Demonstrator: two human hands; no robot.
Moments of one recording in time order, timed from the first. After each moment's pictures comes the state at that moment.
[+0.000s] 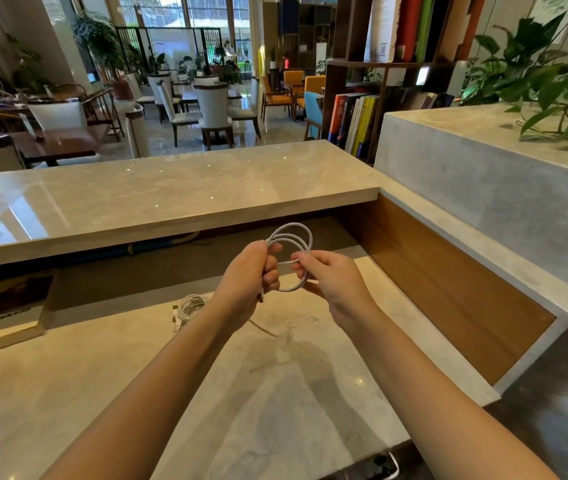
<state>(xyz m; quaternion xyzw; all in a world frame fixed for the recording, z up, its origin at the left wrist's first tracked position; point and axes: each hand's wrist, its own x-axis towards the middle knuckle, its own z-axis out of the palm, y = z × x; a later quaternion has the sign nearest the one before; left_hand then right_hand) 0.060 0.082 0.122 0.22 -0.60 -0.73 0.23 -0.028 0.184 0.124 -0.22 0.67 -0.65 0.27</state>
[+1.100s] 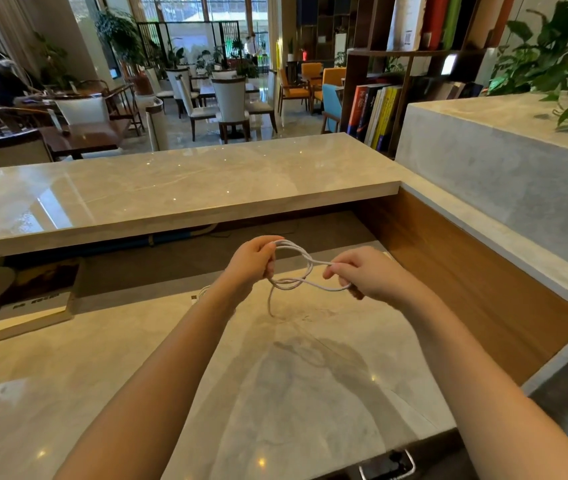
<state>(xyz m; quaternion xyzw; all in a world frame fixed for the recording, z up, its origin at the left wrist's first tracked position) 0.048 0.036 0.101 0.31 -0.73 -0.57 0.23 -0.056 0.200 0.134 -0.42 0.81 -0.34 0.23</state>
